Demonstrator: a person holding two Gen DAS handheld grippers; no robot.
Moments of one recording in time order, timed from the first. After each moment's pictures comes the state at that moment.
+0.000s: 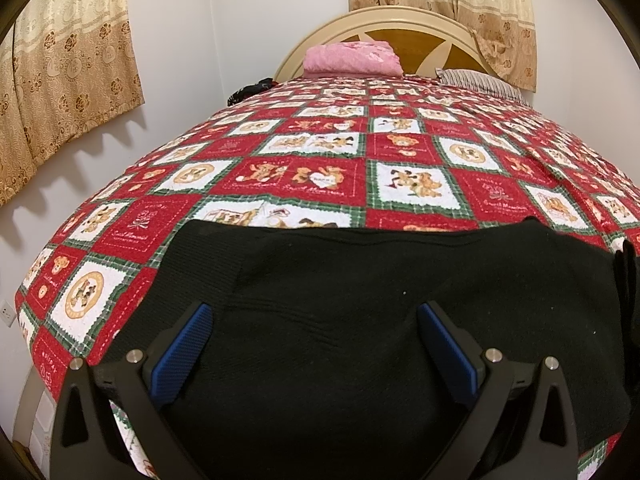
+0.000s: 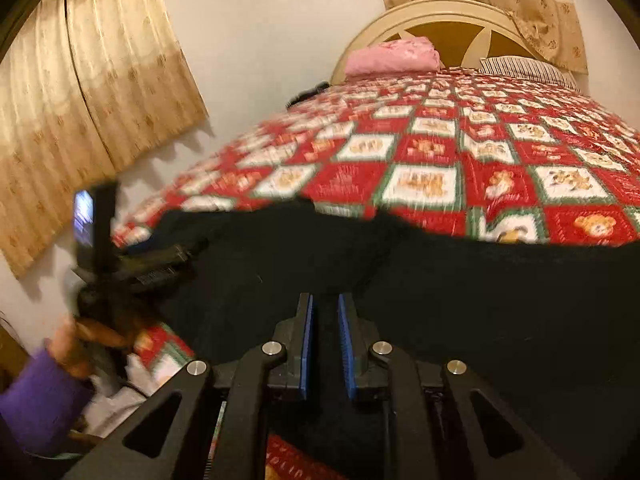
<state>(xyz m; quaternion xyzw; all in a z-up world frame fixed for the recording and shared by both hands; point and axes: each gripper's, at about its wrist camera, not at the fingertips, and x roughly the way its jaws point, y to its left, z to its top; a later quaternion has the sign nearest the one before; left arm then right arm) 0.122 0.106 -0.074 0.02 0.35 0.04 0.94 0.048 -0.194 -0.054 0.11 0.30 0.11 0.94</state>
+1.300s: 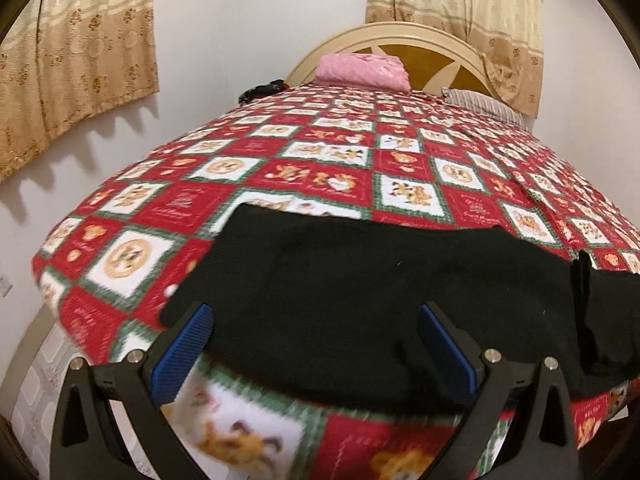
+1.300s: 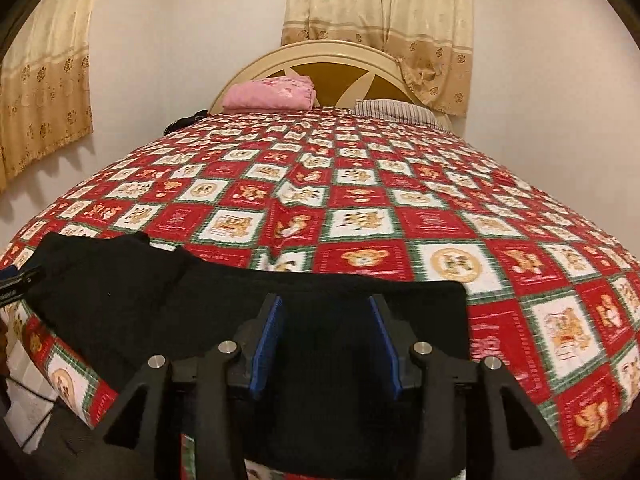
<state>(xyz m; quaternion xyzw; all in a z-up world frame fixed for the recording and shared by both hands) 0.068 0.131 -0.047 -0.03 0.34 0.04 0.94 0.005 -0.244 -0.028 0.01 0.30 -0.13 0.95</state>
